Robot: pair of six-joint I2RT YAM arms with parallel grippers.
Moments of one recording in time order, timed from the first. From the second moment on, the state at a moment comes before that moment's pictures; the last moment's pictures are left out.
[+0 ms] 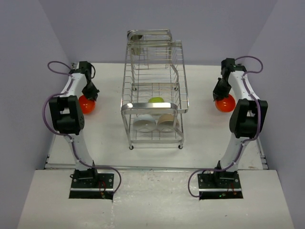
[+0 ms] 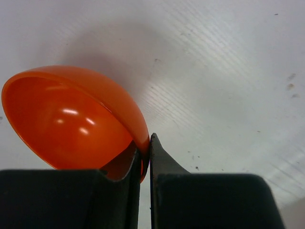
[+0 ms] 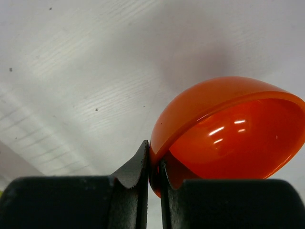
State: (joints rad) left arm 0.09 2.03 1.70 -0.91 -0.15 -0.56; right arm -0.07 1.97 1.74 -1.05 0.05 0.45
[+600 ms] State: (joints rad) left arm 0.10 2.18 1.83 -0.98 -0.26 -0.54; right arm -0.15 2.17 1.90 -1.13 0.24 0.40
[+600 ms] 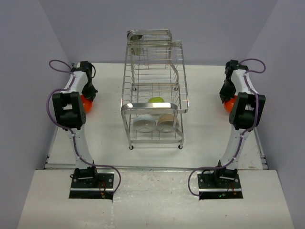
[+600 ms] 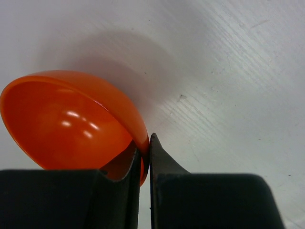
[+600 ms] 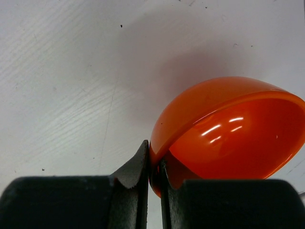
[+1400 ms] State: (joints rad) left arm 0.13 2.20 1.87 -0.97 -0.18 -0.55; right arm -0.15 2.24 1.97 -1.13 0.24 0.37
